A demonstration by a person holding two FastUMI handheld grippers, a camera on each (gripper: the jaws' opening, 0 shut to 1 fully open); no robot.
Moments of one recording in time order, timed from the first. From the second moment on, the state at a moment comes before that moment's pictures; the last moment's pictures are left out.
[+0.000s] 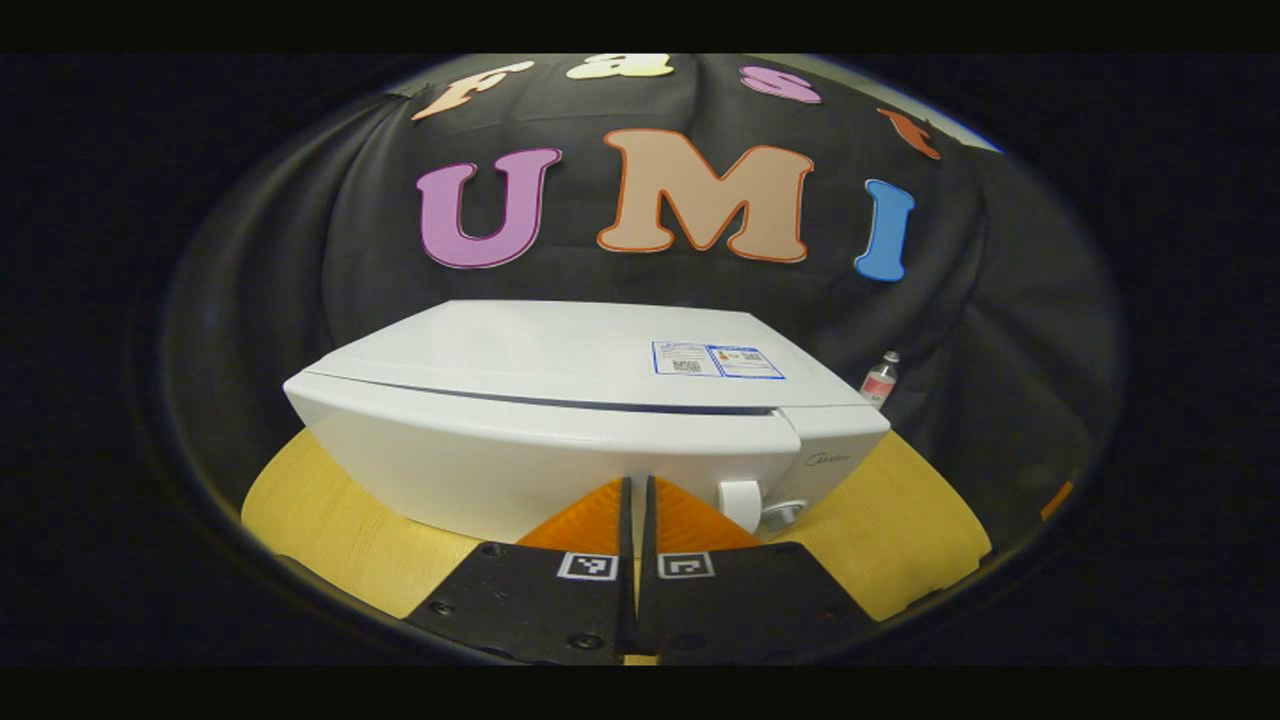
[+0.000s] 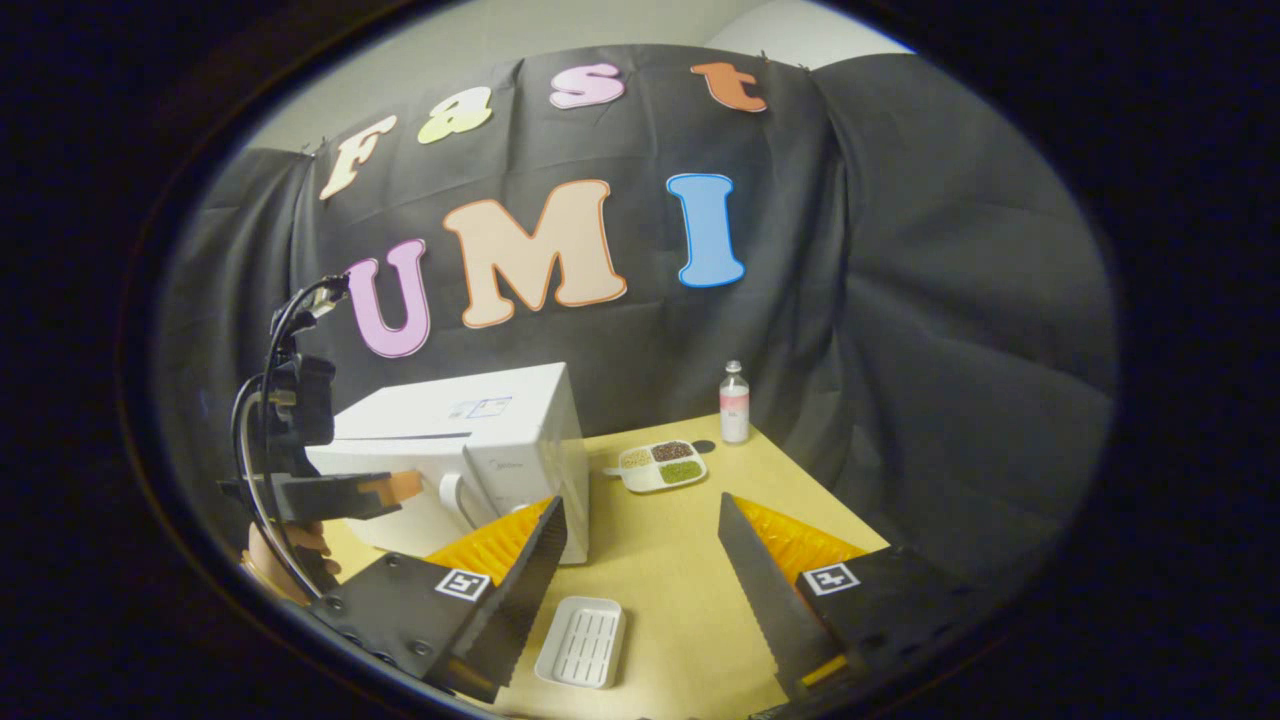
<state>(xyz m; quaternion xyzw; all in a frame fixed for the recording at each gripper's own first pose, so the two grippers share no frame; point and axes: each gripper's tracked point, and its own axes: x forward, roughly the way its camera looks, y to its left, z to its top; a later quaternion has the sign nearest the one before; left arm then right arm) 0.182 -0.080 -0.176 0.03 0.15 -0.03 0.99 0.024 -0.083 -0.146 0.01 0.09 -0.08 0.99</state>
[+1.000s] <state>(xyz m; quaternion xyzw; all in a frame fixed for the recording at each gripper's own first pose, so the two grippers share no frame) 0.192 -0.076 -0.179 -0.02 0.13 -0.02 0.99 0.014 -0.071 -0.146 -0.01 0.09 -0.06 0.99</state>
